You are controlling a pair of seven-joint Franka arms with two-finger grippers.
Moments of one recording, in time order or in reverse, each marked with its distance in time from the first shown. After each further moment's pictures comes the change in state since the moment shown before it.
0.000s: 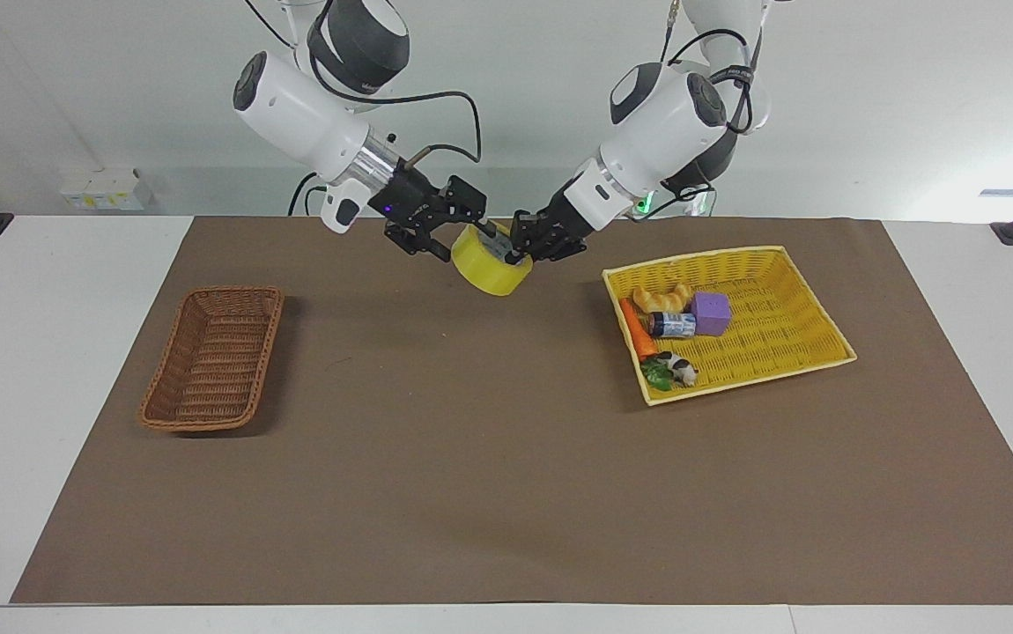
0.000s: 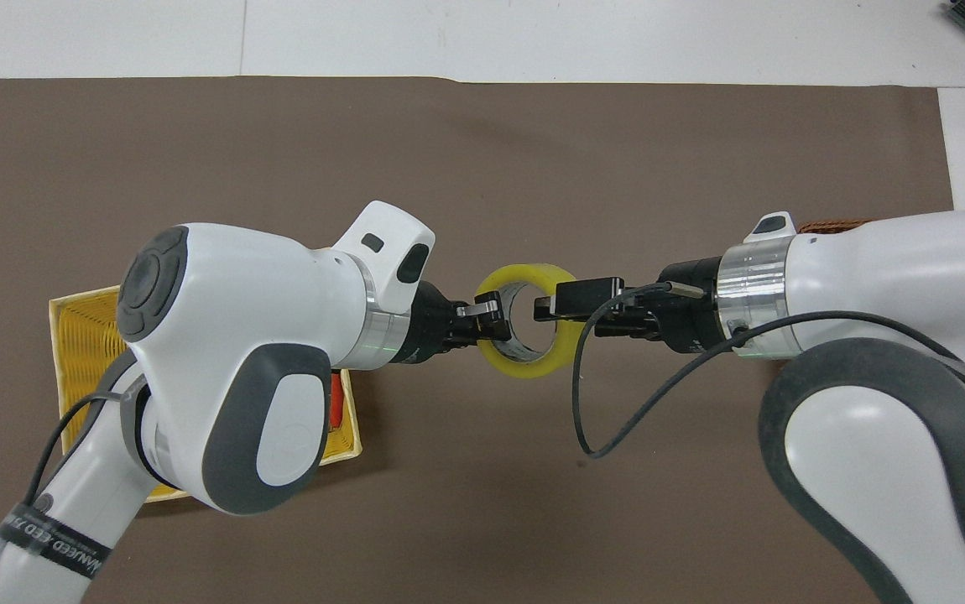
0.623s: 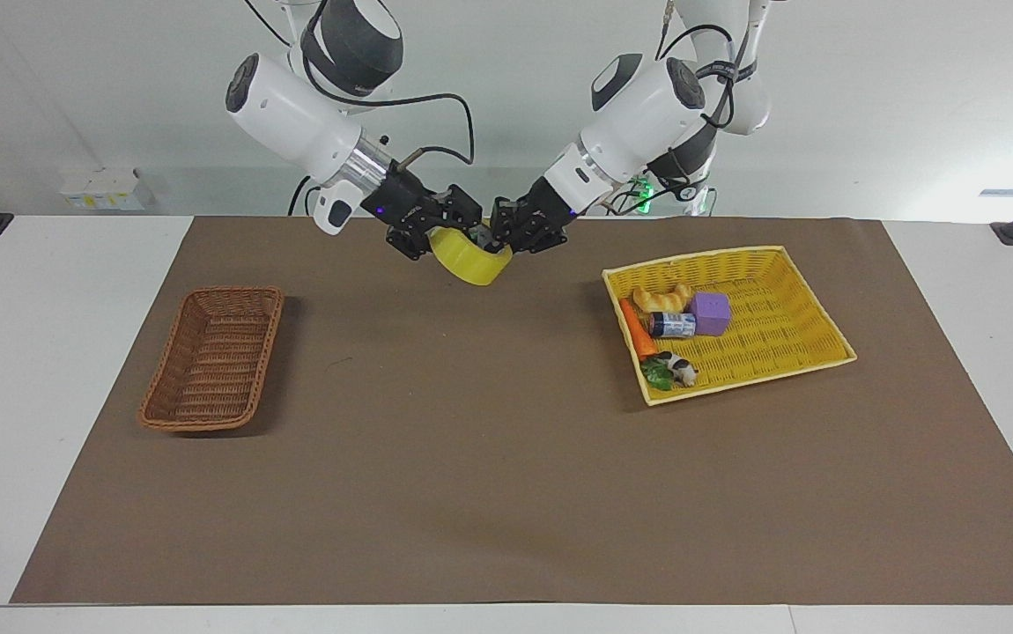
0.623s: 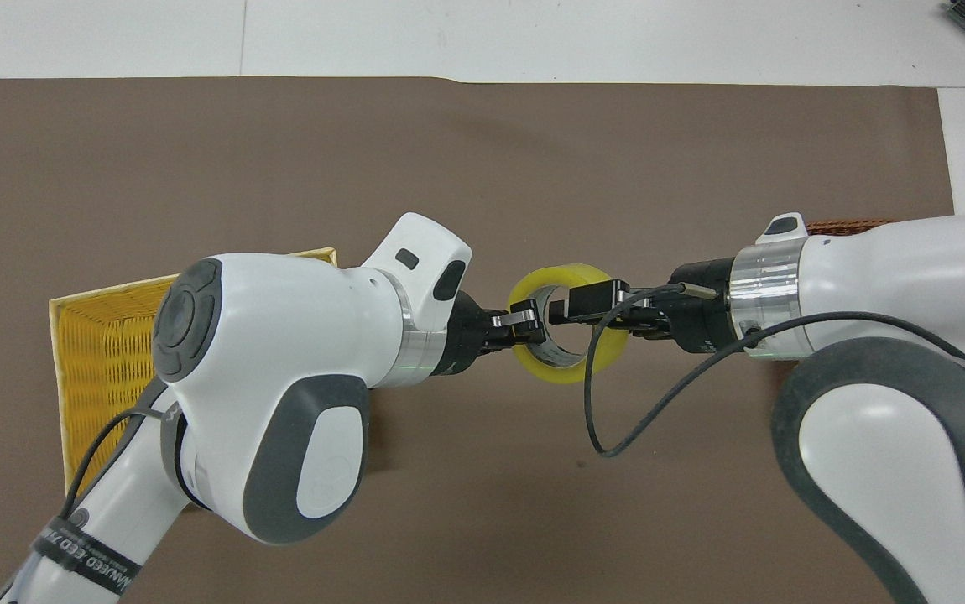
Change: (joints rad) left arm -0.001 -0.006 -0.044 0.005 -0.008 0.060 -0.008; right arm -0.004 -0.005 -0.011 -0.013 -0.001 0.001 -0.022
